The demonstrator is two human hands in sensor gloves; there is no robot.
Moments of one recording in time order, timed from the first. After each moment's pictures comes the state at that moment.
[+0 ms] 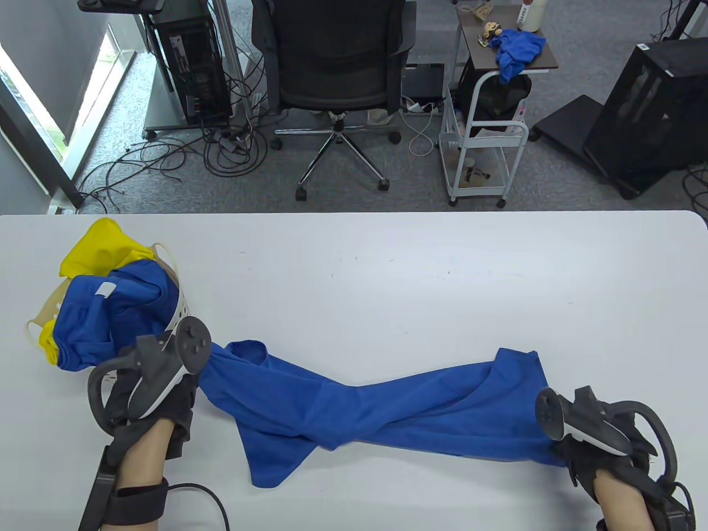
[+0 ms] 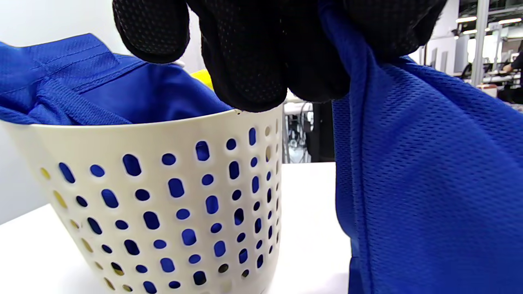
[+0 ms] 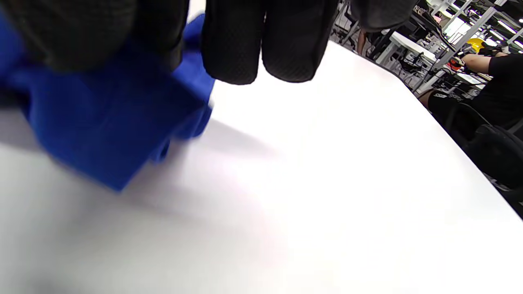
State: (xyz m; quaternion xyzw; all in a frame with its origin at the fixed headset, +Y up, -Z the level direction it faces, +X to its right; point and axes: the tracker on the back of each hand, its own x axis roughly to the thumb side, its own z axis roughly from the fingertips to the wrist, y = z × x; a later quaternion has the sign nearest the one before) left_hand -0.270 -0.581 -0.296 0.02 0.12 -0.07 0.99; right_hand 0.281 -0.679 -0.253 0.02 -0.16 -0.98 0.15
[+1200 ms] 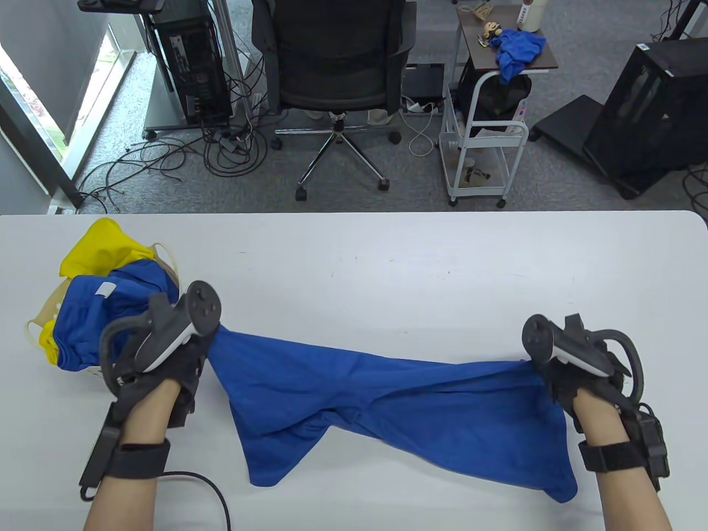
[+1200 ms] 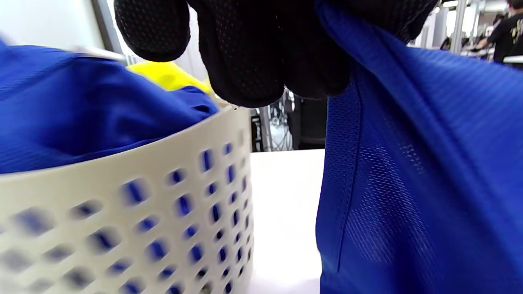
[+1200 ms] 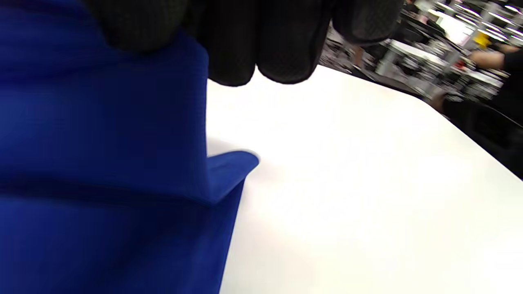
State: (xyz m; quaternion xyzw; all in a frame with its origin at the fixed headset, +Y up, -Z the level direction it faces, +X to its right) left_hand -0.256 -0.572 -0.368 -0.04 0.09 -0.08 0.99; right_hand 0.289 -0.669 -0.379 0.06 -0.13 -0.98 0.11
